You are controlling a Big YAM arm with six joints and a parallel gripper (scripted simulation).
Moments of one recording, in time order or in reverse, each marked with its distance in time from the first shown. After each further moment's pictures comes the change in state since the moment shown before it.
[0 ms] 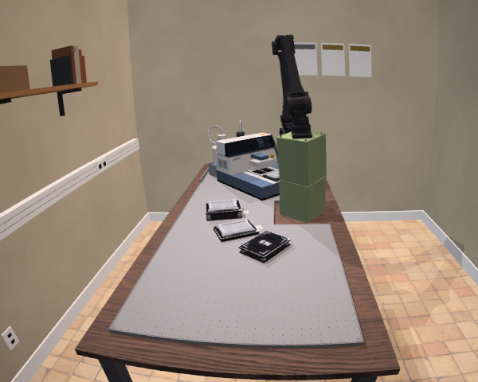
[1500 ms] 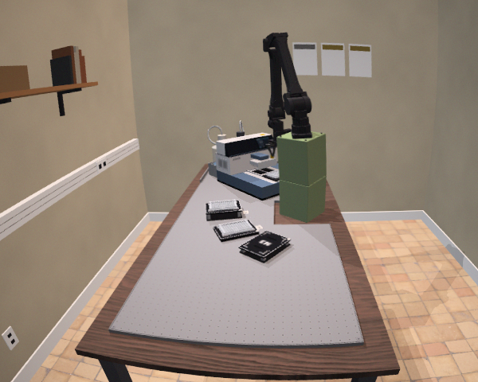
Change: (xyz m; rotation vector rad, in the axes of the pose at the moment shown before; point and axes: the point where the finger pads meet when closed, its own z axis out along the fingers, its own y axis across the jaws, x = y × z) arm -0.016 0.041 -0.008 0.180 0.192 1.117
